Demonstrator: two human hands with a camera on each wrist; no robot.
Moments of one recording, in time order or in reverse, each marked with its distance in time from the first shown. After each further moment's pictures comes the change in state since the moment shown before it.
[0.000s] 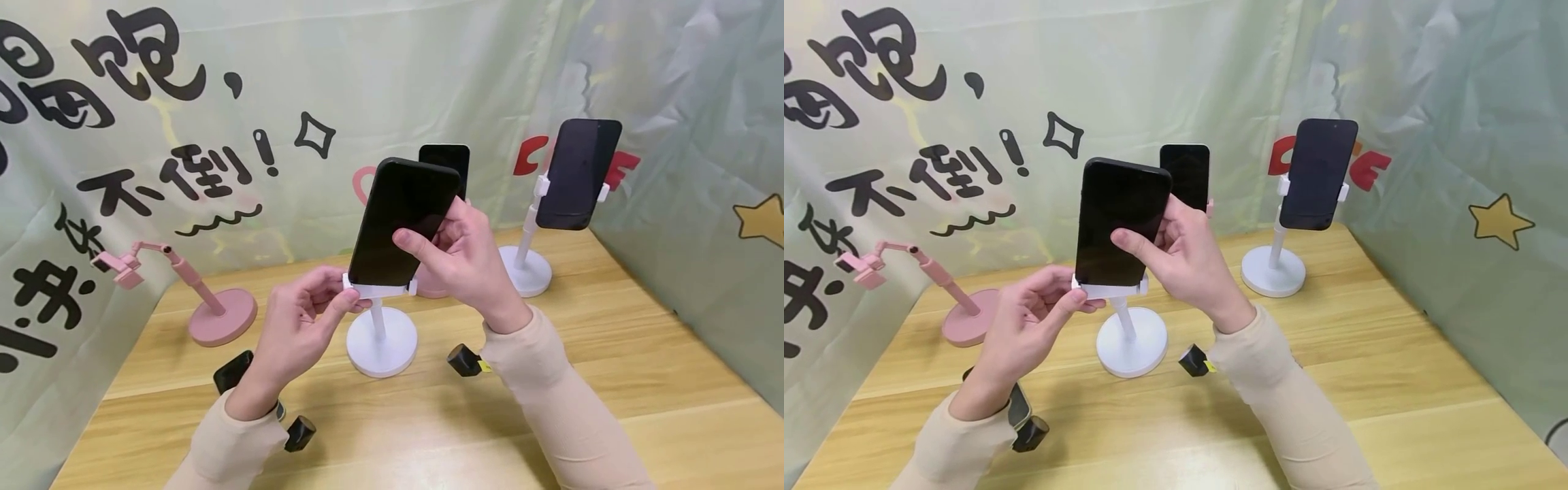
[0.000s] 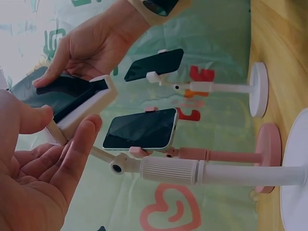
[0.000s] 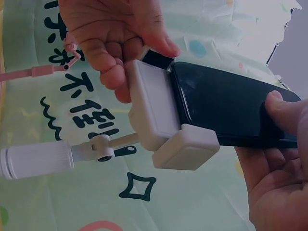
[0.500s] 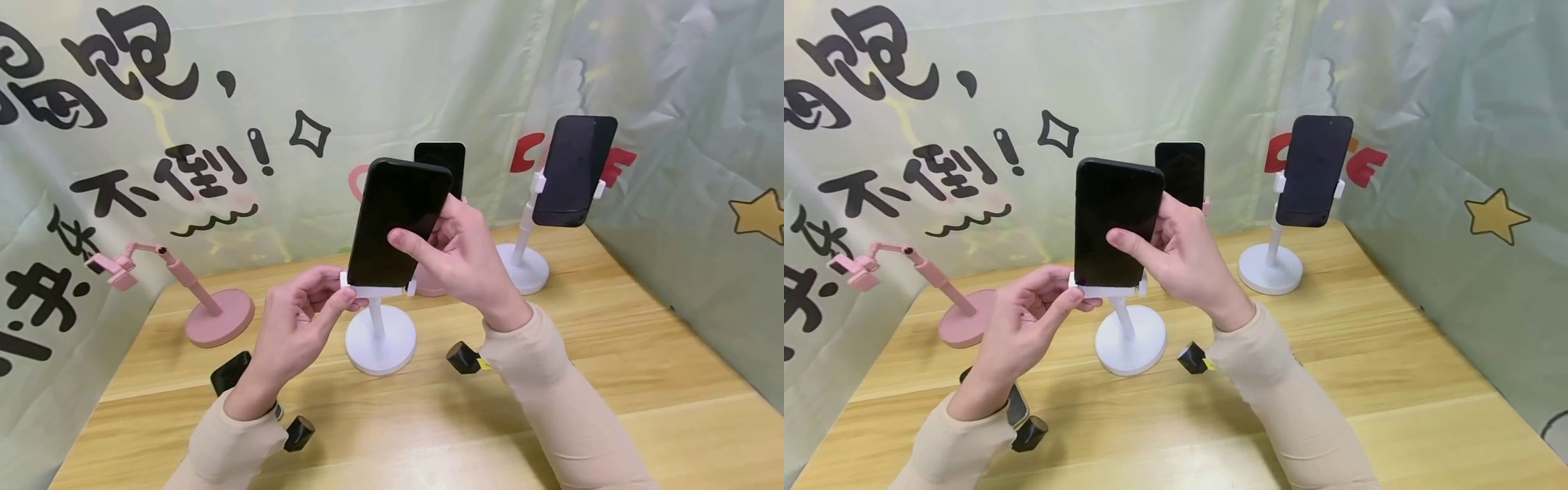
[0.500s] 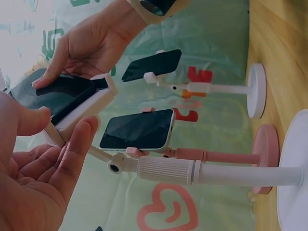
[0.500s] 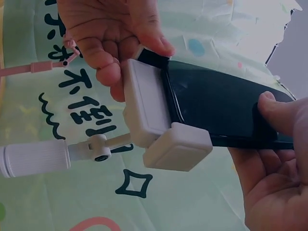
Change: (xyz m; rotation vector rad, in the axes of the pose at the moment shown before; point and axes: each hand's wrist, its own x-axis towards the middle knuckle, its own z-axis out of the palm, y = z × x) left_hand 0.001 -0.002 0.001 -0.001 0.009 -0.001; right_hand 0.000 -0.006 -0.002 -0.077 -0.017 0.068
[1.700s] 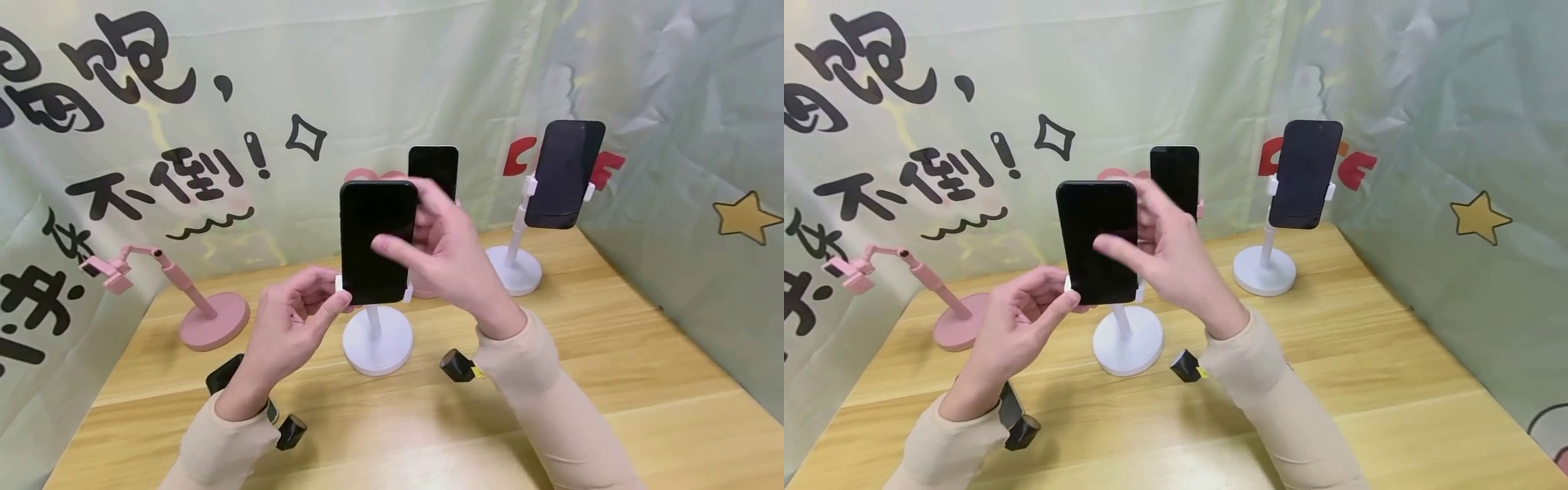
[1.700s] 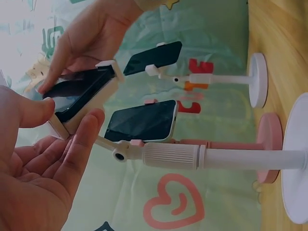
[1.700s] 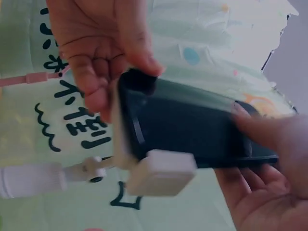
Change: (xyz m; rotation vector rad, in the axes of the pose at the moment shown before) left_hand 0.000 -0.003 -0.005 0.043 -0.013 0.029; right_hand 0.004 -0.012 0.005 0.110 -0.034 0.107
